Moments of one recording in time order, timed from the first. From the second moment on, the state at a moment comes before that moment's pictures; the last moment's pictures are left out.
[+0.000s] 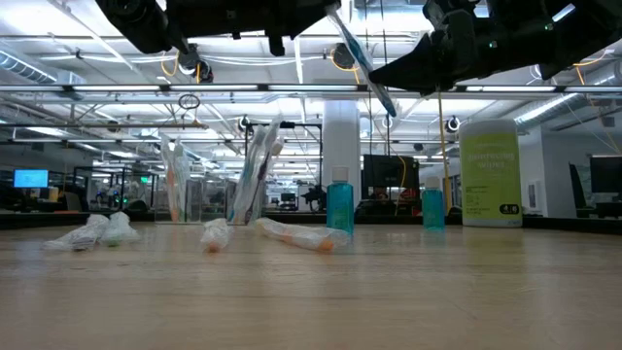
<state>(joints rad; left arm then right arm) 0.01 1.58 0.82 0.99 -0.05 0.06 0.02 1.21 0.46 0.63 0.18 -0.15</state>
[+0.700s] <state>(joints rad) 0.00 1.16 0.82 0.40 -0.44 -0.01 0.03 1.07 0.46 0.44 0.18 -0.14</state>
